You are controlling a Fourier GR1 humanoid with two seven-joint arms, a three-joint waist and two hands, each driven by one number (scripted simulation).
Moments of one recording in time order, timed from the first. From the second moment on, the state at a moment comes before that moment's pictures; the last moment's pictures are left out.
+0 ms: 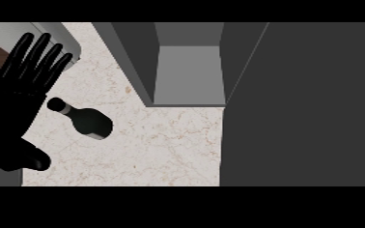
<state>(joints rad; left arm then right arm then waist) -0.20 0.24 0.20 -1.83 0.66 -0.29 0.28 0.13 -0.14 0.01 -2.37 -0.28 0.20 0.34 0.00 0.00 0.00</state>
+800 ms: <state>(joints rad) -0.14 0.28 0.28 -1.73 0.59 -0.37 0.19 0.09 -0.12 -0.03 -2.38 -0.29 0.21 0.39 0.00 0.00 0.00</state>
